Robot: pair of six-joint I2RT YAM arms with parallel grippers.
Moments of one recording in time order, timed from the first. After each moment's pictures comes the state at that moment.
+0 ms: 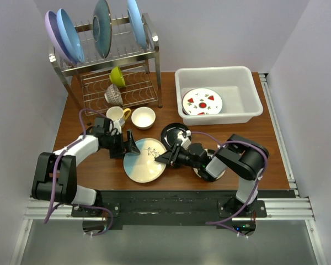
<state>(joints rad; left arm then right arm) -0.12 1.41 0.67 -0.40 0.54 -0.34 0.83 1.85 0.41 1.17 -0.28 1.29</state>
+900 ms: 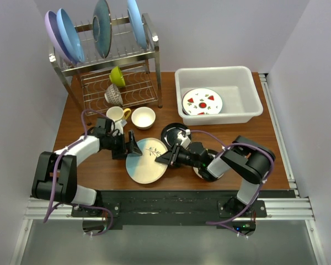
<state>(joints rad) -0.14 1.42 0.66 -0.38 0.58 -0.36 0.84 1.79 0.42 1.11 -0.30 1.26</state>
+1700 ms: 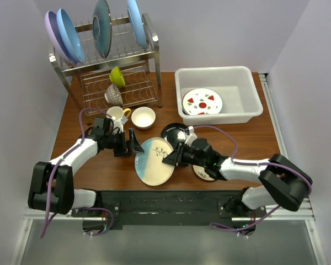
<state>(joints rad) -0.16 1.32 0.66 -0.37 0.66 -0.36 0.85 1.38 0.44 0.51 -0.22 1.00</state>
